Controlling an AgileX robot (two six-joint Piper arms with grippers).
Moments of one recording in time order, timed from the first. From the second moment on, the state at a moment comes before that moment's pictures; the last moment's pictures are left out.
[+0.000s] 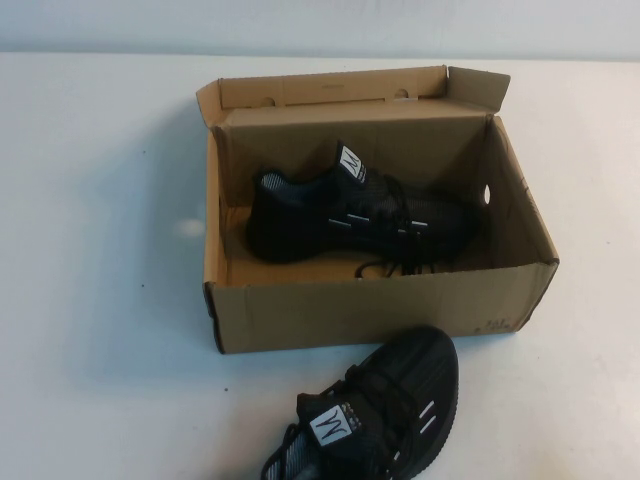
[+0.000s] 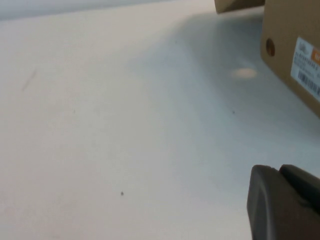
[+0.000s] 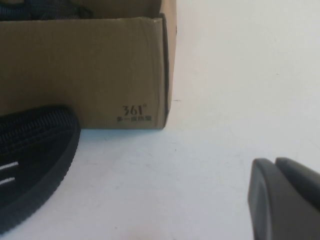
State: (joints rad) right arm 0.02 -0.01 0.02 0.49 0.40 -0.38; left arm -0.18 -0.01 0.03 0.14 0.34 -0.01
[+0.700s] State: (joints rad) right arm 0.02 -0.01 0.02 0.56 -0.06 -0.39; left arm -0.18 -0.01 0.03 0.15 -0.09 -0.01
